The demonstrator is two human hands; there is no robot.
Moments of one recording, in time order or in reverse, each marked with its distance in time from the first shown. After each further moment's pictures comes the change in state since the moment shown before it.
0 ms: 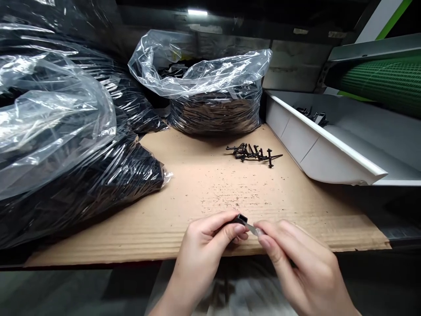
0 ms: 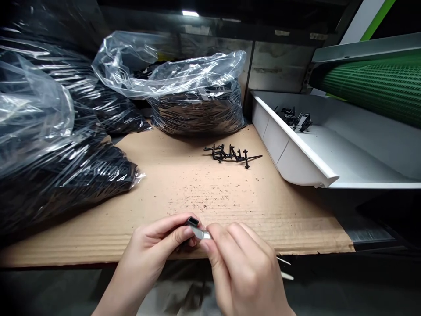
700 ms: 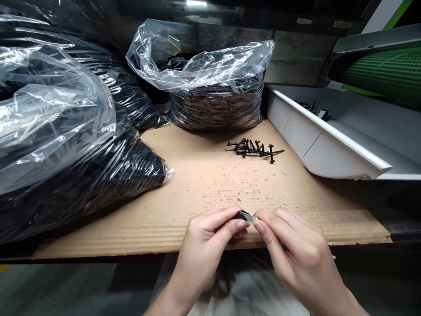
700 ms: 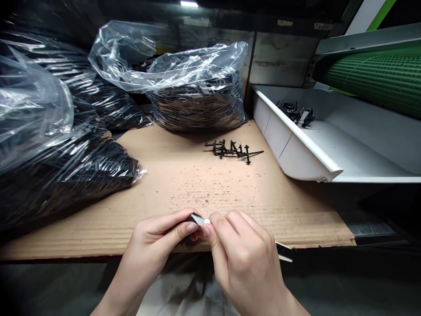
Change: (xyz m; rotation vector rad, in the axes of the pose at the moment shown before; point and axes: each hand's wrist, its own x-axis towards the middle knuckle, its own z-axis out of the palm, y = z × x) left_hand -0.001 -0.005 0.000 0.158 -0.018 0.131; right_hand 0.007 -0.003 0.009 -0.062 0.034 -0.007
